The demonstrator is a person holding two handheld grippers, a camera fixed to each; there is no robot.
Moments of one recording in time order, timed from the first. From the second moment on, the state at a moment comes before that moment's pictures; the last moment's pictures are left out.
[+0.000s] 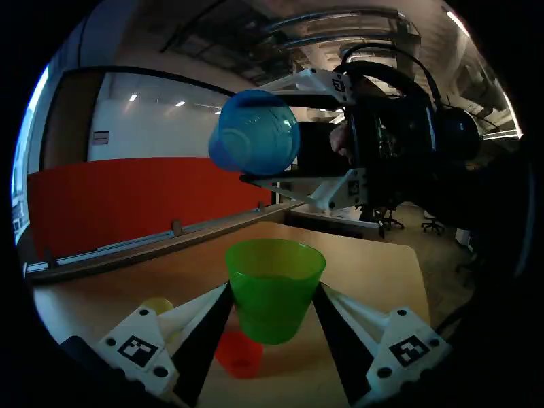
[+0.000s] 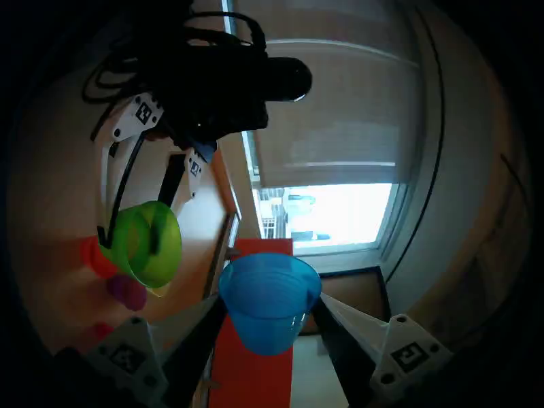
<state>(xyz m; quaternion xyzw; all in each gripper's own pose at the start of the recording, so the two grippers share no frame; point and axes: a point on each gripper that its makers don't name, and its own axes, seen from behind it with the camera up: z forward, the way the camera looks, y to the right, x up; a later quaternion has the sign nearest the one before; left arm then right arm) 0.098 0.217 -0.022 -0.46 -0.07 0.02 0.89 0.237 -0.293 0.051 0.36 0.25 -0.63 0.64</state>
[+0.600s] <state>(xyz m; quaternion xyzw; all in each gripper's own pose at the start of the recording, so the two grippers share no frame) 0.100 0.213 -0.024 -0.45 -0.07 0.02 0.89 0.225 -0.286 0.045 0.40 0.18 -0.51 0.74</state>
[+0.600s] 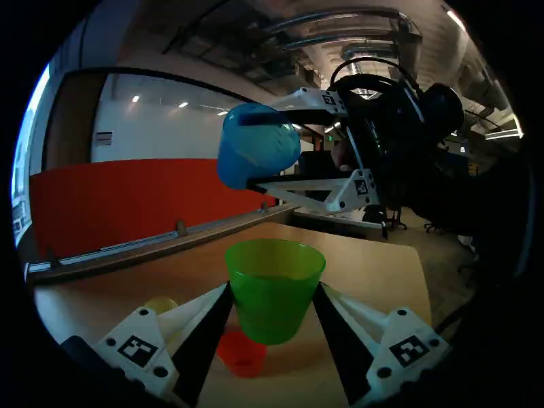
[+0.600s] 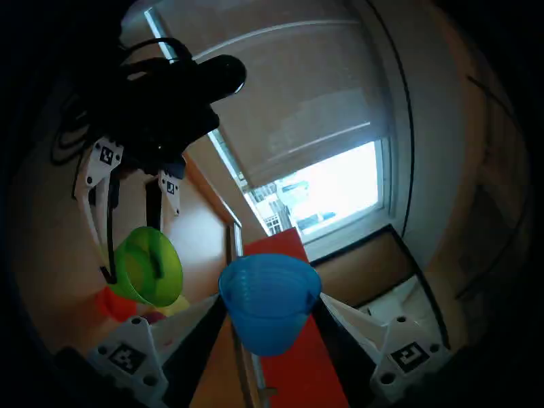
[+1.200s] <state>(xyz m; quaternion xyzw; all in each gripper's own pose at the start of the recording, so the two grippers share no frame) 0.103 0.208 -0.017 -0.44 -0.06 0.02 0.89 0.216 -0.282 0.035 0.44 0.11 -0.36 0.82</state>
